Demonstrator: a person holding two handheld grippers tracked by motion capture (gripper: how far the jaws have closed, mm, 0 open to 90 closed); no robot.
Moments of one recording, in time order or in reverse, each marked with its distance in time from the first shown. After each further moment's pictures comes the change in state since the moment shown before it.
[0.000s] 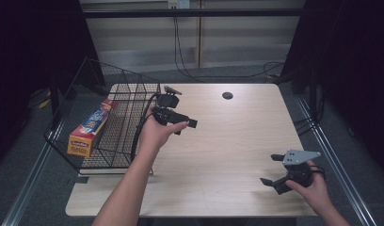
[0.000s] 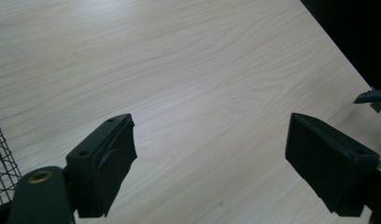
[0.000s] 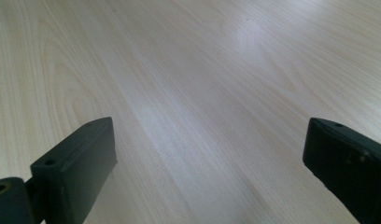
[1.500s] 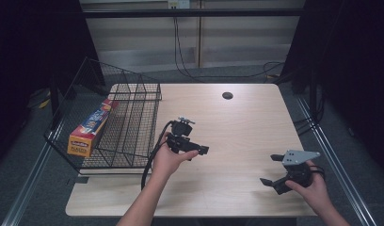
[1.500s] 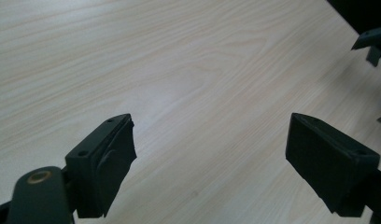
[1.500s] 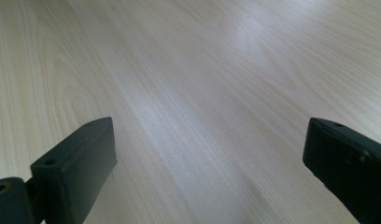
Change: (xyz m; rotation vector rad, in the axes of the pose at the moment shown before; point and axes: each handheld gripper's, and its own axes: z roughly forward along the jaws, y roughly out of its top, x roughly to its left) left arm -0.022 -0.062 0.059 0.011 -0.089 0.069; right arm 0.000 -0.001 0.001 0.004 0.005 -0.004
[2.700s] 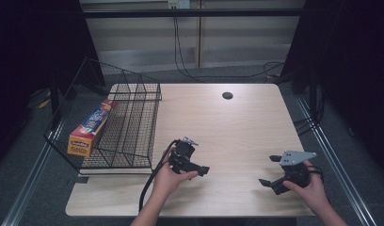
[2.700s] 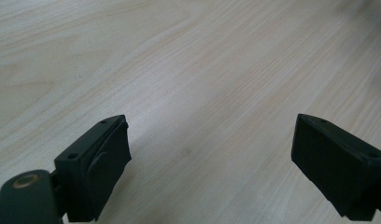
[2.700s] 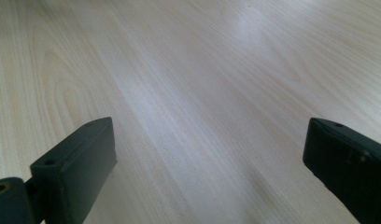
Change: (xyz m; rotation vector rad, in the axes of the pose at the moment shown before) left arm -0.004 -0.048 0.029 0.070 -0.024 0.081; right arm 0.001 -0.002 0.007 0.029 -0.010 0.001
